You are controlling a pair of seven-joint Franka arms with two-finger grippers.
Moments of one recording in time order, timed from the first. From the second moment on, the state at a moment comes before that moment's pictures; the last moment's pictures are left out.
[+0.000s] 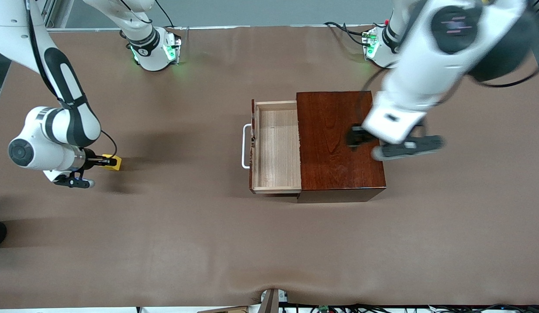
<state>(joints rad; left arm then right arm) -0.29 0.23 -0.10 -1.39 0.04 1.69 -0.52 -0.17 0.41 0.00 -1.99 -0.02 2.11 -0.03</state>
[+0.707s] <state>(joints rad) -0.01 0.00 -0.10 -1.59 0.01 1.62 -0.16 0.02 0.33 0.01 -1.80 0.08 1.75 0.30</state>
